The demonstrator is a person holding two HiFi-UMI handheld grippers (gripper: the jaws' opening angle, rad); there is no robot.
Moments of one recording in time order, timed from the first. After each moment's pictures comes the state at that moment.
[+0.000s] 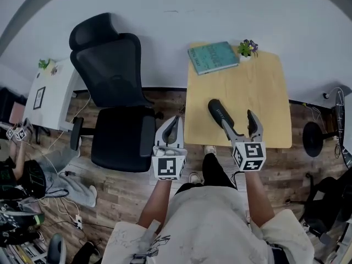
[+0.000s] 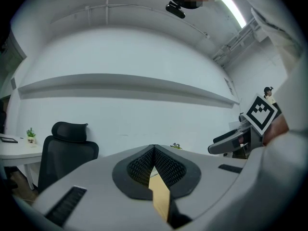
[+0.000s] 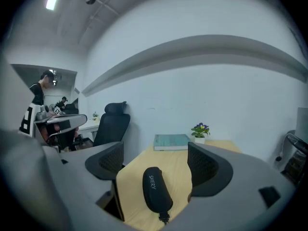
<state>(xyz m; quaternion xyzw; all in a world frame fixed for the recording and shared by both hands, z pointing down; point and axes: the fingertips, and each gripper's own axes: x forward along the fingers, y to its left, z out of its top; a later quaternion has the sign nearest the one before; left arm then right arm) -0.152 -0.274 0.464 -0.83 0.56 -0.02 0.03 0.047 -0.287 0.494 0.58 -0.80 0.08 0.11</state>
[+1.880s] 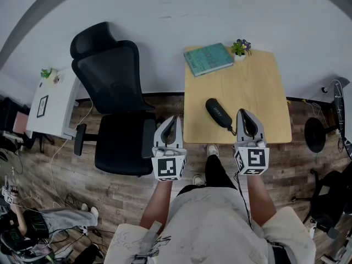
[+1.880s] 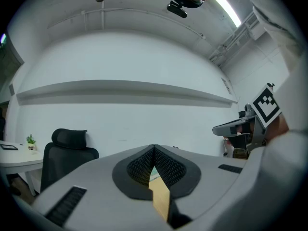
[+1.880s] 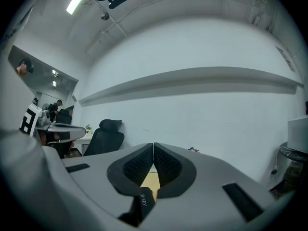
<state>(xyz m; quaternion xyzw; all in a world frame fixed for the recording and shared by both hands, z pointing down) -0.145 -0.258 0.437 -0.83 0.56 -0.01 0.06 0.066 -0.254 0.429 0.62 -0.79 -0.02 0.03</state>
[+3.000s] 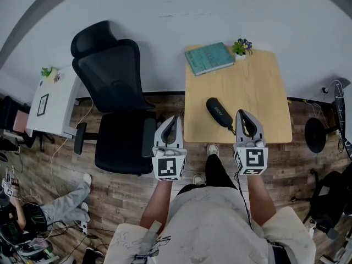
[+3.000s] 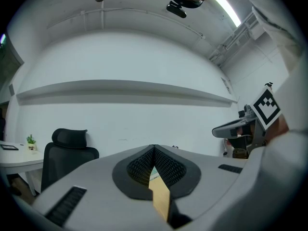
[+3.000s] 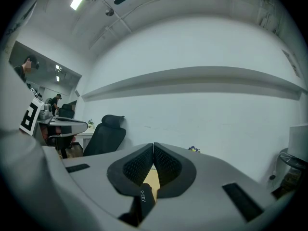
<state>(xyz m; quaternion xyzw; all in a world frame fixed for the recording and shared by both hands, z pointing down) -0.145 -0.256 0.440 -0.83 0.56 -0.01 0.07 0.061 -0.254 0.437 0.61 -0.79 -0.03 0.06</state>
